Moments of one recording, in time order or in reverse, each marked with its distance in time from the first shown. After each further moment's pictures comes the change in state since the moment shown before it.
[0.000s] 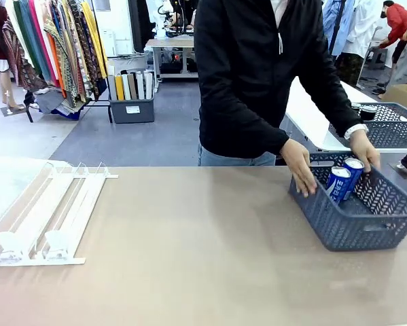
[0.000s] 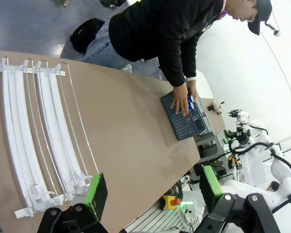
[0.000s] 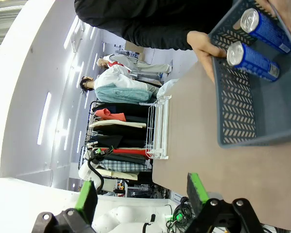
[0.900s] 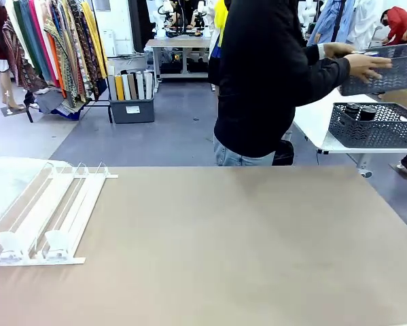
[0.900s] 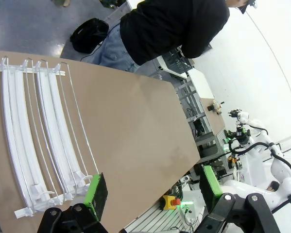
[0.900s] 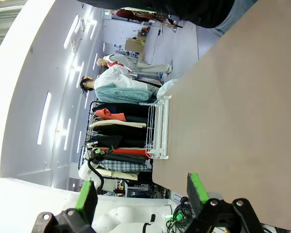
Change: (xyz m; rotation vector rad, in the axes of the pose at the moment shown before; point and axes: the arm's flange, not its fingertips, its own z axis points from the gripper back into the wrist) left arm 0.000 0.000 0.000 0.000 0.000 0.000; right arm 0.000 0.000 0.000 0.000 0.000 0.000
